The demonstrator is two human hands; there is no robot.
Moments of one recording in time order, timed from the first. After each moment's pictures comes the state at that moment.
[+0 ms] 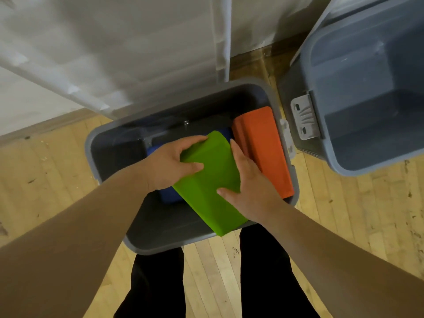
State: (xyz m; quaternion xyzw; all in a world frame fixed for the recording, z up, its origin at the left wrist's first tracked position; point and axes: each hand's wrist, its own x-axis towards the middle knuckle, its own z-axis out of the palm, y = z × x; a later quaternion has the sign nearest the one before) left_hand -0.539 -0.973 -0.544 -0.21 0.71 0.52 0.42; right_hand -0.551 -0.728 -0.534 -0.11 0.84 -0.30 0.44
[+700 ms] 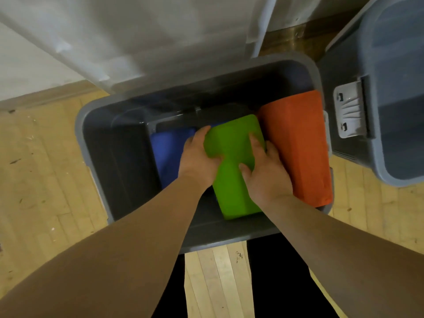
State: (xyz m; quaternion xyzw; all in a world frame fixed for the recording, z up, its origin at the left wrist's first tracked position) left_hand -0.503 -0.923 -0.646 -0.39 0.75 0.48 0.24; right_hand -0.540 -0.754 -0.625 -0.05 0.90 -0.16 0.40
